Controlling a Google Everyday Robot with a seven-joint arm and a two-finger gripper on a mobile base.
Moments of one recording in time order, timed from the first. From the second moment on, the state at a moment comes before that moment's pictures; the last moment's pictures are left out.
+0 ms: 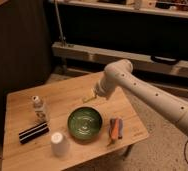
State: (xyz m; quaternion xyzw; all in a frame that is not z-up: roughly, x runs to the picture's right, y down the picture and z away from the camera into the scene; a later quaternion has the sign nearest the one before) arm 0.004 0.002 0.796 0.01 -0.31 -0.74 0.59
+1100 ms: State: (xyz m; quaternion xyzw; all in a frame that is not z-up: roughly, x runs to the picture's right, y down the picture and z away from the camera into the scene) arm -0.147 -0.003 0.758 0.18 -0.33 -0.84 0.39
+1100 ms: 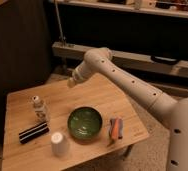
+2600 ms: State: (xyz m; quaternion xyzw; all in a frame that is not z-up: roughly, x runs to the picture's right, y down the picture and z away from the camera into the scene) arm -0.289 0.008 0.679 0.22 -0.29 -0.89 0.29
